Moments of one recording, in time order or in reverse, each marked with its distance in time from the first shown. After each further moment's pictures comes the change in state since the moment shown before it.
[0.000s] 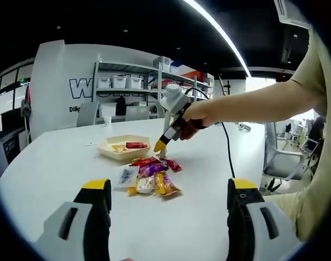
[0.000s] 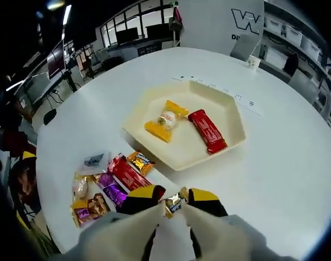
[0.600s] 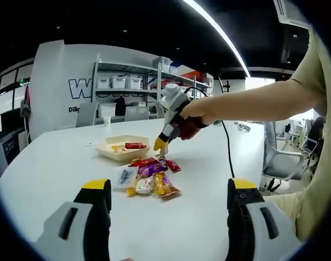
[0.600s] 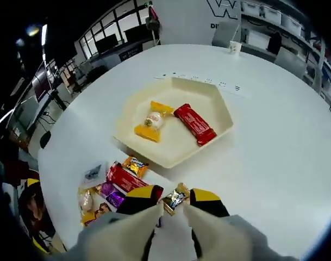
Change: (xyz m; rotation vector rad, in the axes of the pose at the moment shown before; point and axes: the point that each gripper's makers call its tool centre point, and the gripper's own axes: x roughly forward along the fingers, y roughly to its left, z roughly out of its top) left arm 0.000 -0.001 0.001 0.002 -0.002 -0.004; right arm -0.007 0.000 -0.005 0.215 0.016 -0.015
